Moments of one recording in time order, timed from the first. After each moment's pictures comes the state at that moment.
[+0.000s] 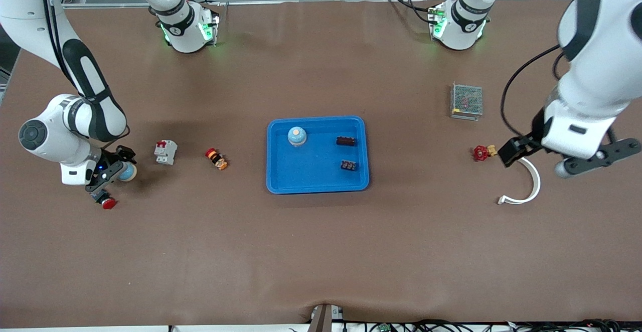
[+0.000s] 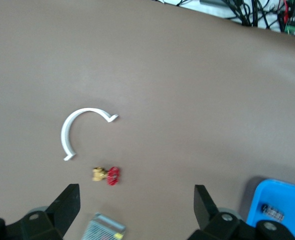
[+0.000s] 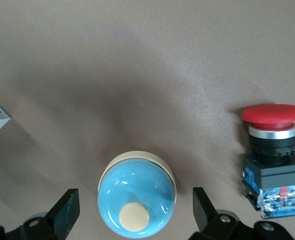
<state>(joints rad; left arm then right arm) -0.12 0.17 -0.08 -1.47 0.13 1.72 -0.46 -0.16 0.49 -0.10 -2.10 0.04 2.56 -1.03</state>
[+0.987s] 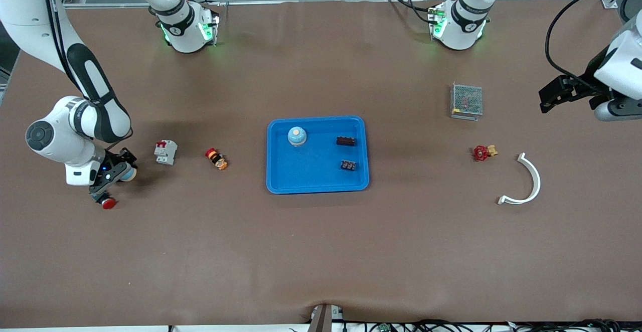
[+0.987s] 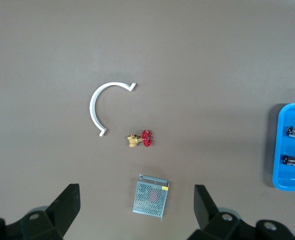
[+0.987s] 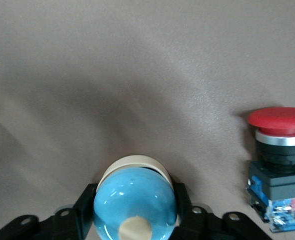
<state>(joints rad) -0.08 0.03 -0.03 -1.50 0.07 1.53 -0.13 -0.16 0.51 -0.10 -2.10 0.04 2.60 -1.03</state>
